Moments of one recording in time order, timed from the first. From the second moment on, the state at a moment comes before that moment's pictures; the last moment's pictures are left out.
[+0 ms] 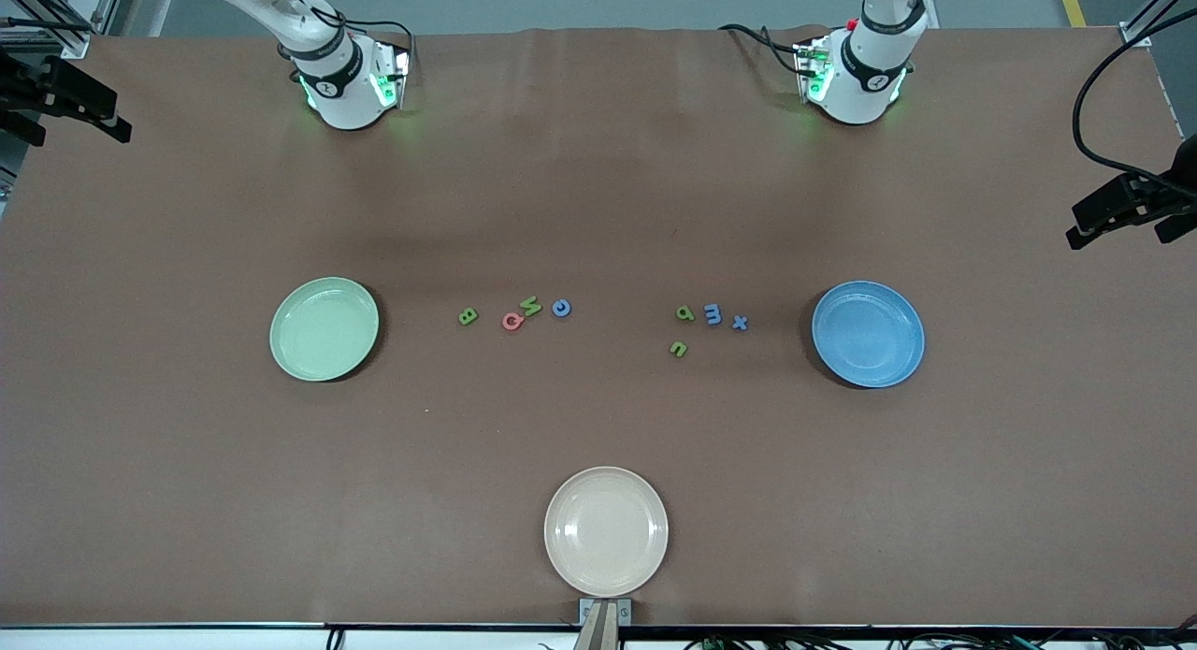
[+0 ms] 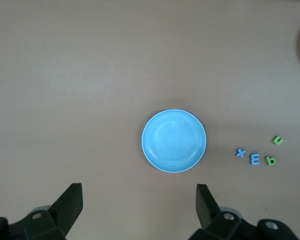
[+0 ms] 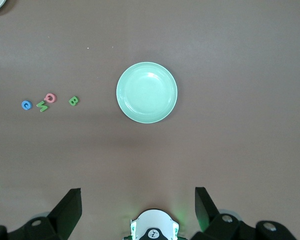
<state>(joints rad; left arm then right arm) -0.06 0.02 0.07 -1.51 0.01 1.59 -0.05 0.00 -0.11 -0.03 -1.50 0.04 1.30 -0.03</state>
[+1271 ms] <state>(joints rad) -0.09 0.12 -0.06 -1.67 -0.09 1.60 -0.10 0.01 -0.11 -0.03 -1.49 0.02 1.30 -0.03</state>
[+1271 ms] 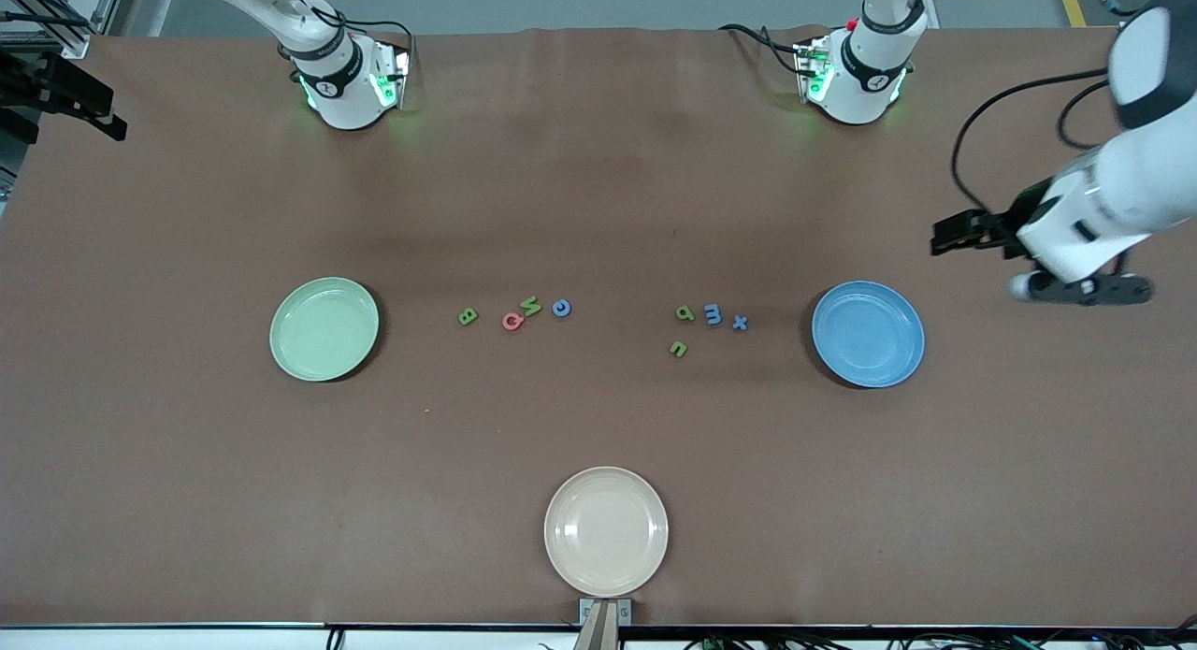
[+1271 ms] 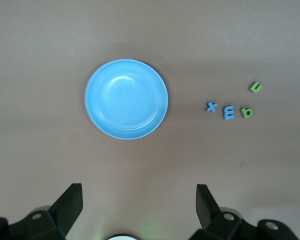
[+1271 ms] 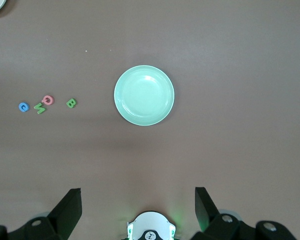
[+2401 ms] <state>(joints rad) -0.26 0.38 -0.19 -1.98 0.04 2.25 -0.42 0.01 -0.11 -0.03 -1.49 0.02 1.30 -0.05</state>
